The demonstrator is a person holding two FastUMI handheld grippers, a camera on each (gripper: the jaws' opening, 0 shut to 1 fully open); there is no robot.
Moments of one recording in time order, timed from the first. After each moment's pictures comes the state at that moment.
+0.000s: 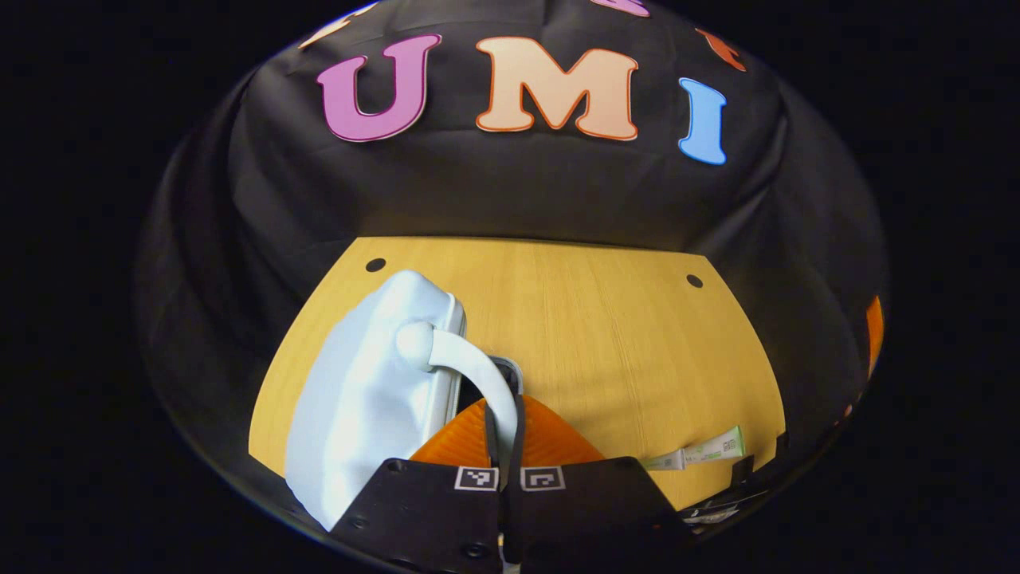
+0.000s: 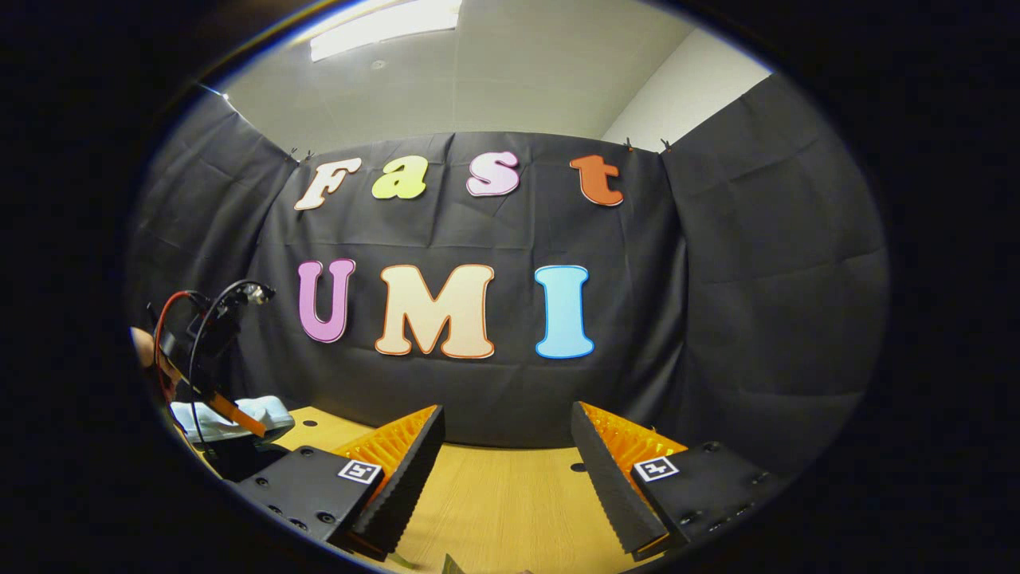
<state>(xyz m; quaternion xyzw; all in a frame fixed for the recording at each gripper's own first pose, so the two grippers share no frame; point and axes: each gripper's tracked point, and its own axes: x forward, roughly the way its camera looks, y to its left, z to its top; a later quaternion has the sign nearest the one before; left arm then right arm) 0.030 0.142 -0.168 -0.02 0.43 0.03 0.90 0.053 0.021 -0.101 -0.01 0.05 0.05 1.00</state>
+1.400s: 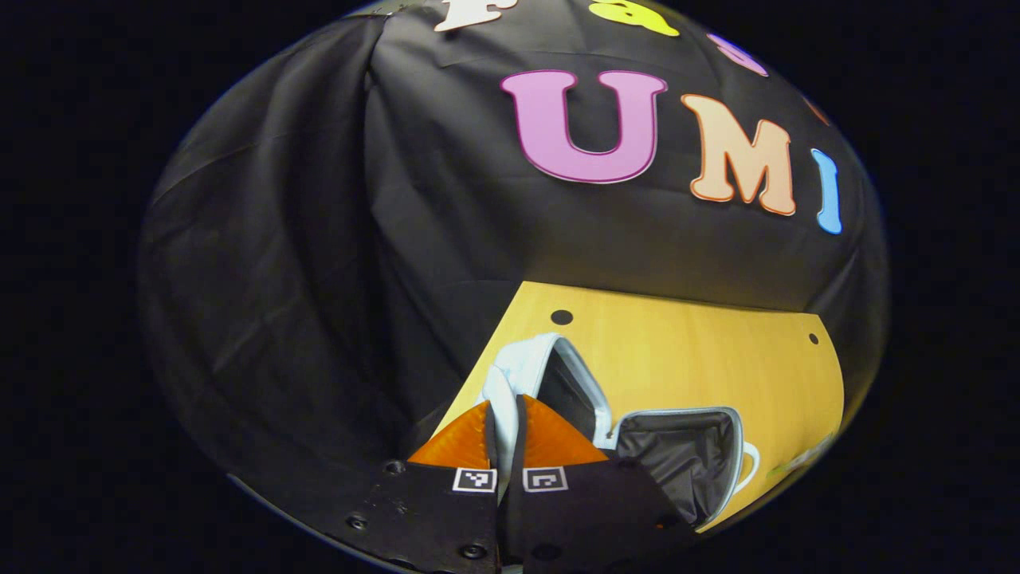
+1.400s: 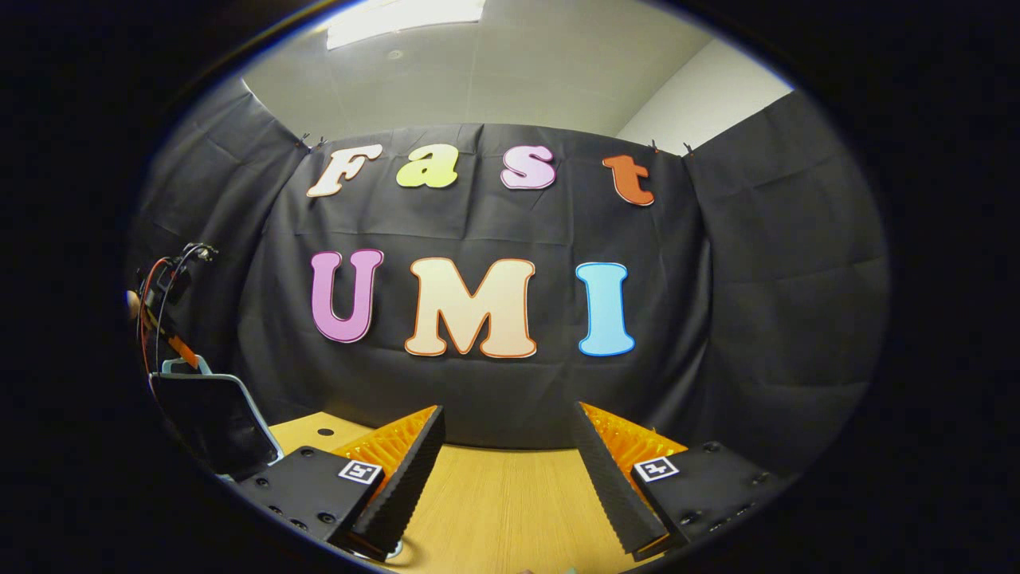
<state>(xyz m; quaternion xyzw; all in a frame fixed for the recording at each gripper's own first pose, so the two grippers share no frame) 0.022 0.481 -0.131 0.00 0.37 0.20 0.91 0.063 0.166 -0.119 -0.02 0.06 0.03 1.00</state>
